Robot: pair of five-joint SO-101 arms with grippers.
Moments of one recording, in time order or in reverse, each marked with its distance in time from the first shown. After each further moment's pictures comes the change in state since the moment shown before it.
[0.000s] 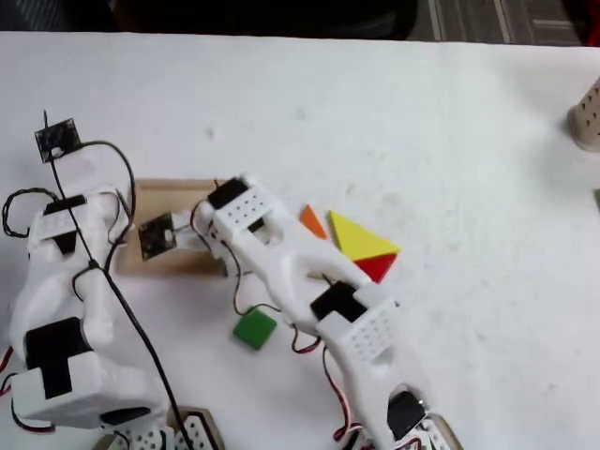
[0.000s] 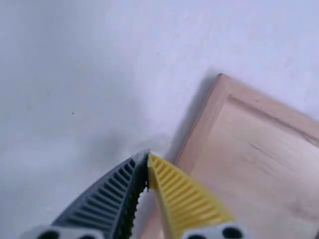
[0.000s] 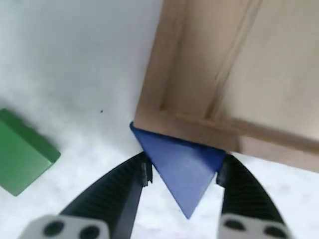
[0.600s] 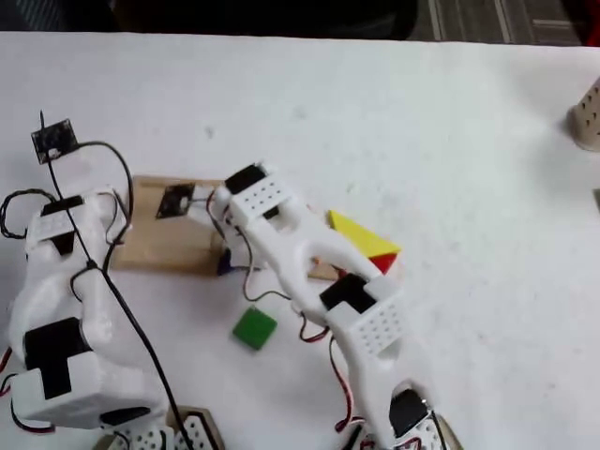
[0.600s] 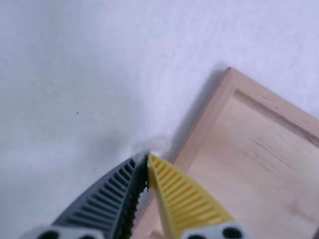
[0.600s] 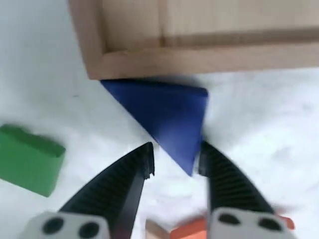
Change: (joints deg) left arm -0.4 0.0 0.0 0.0 0.0; right arm 6.1 0.1 -2.5 4.0 -18.7
